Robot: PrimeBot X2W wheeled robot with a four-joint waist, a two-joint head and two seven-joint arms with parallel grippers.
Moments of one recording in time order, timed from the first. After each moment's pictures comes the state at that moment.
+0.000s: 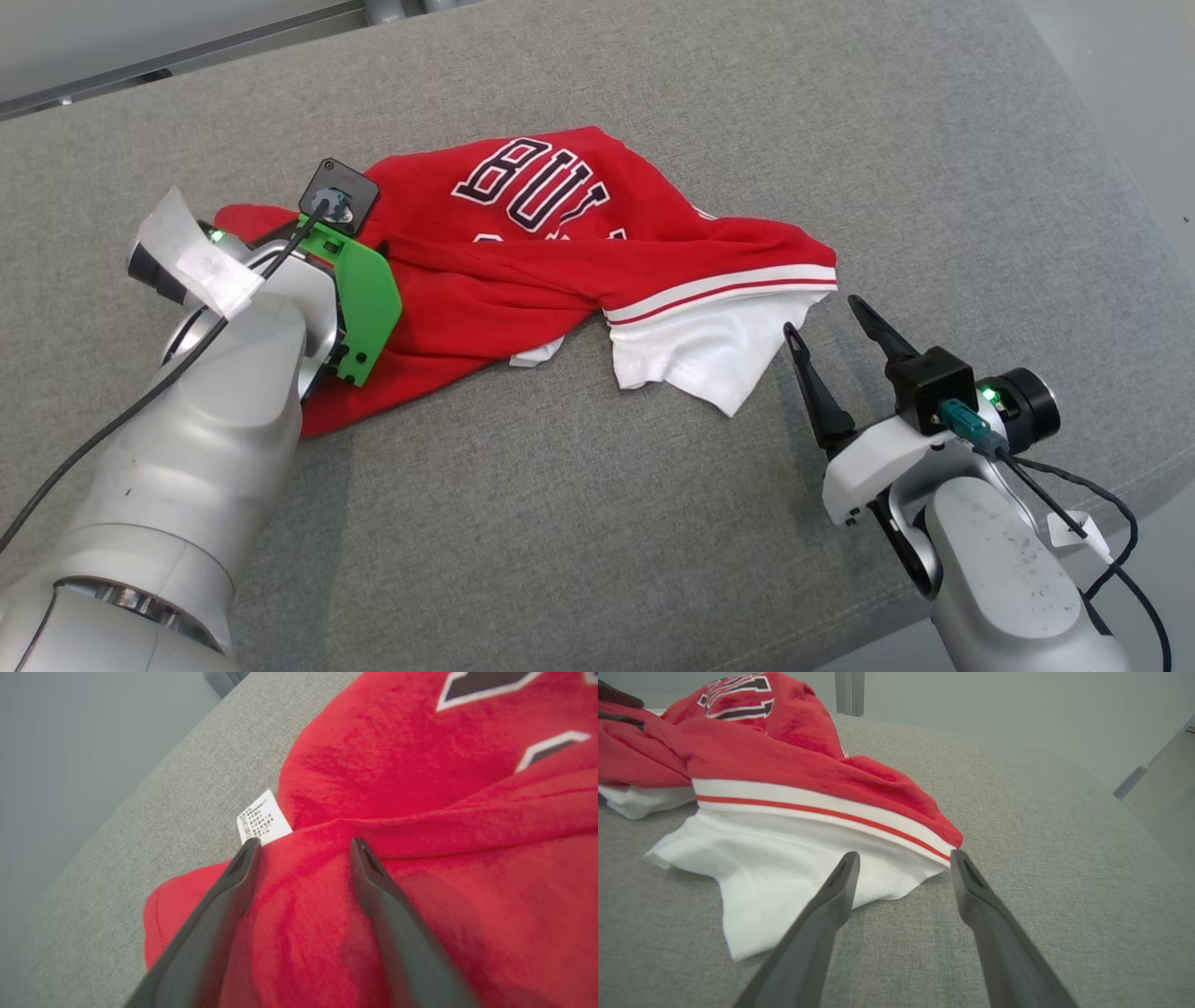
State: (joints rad) left arm -1.04 0.17 -0.74 1.20 -0.28 -0.13 0.07; right arm -0.39 -0.09 0.19 0.50 -0.01 0.13 -0.26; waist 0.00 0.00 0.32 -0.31
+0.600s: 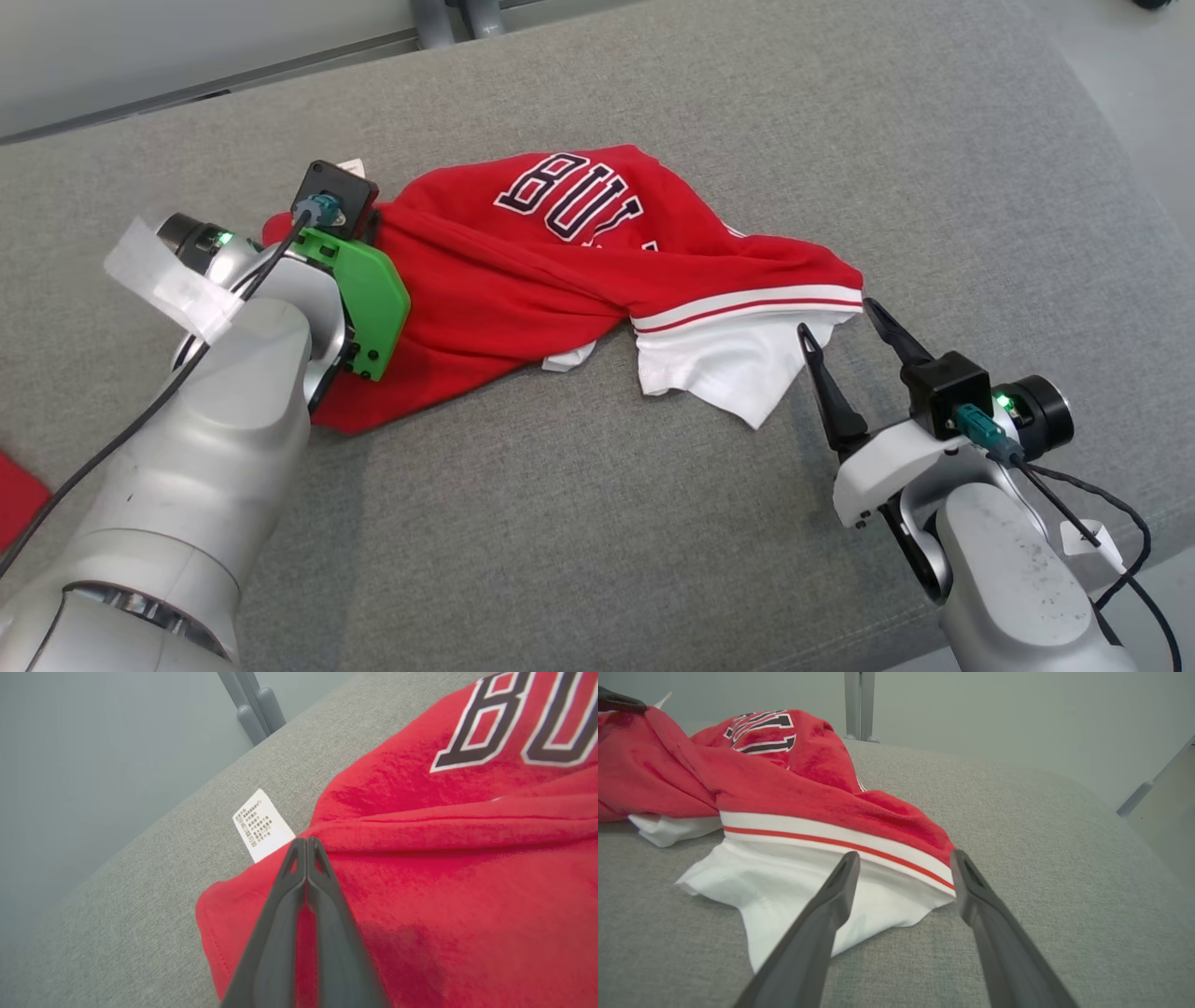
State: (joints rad) left arm -1.03 0.16 -0.76 1.20 -0.38 -0.13 -0.05; right arm -0.37 -0.09 0.16 0.48 -0.02 0.13 -0.26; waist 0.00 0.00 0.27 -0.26
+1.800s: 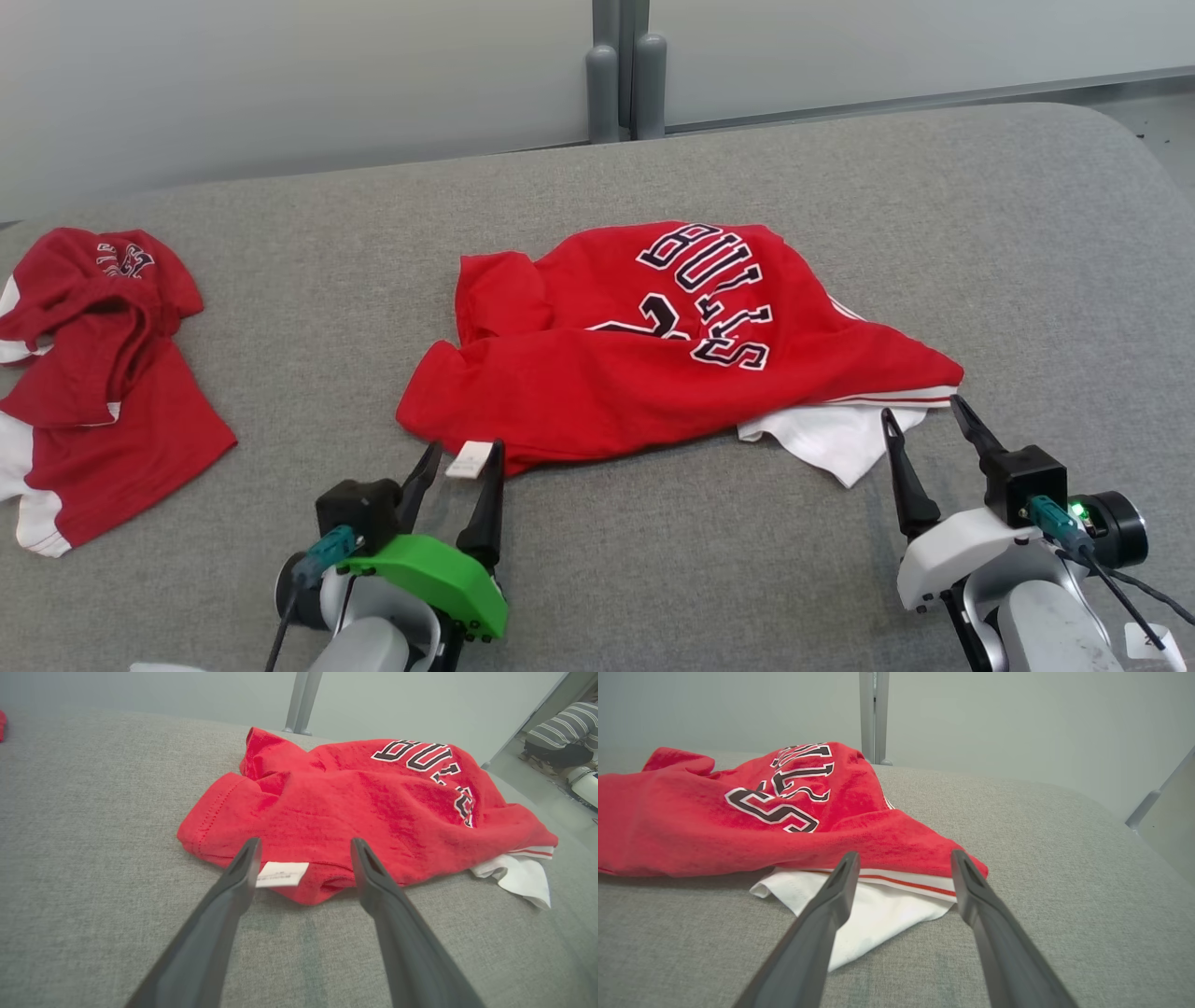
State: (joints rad) left arm -0.30 0.14 -0.58 0.55 -0.63 0.02 -0.26; right arm -0.17 -0.07 -0.02 0.41 -0.05 0.13 -0.26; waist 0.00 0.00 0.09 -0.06
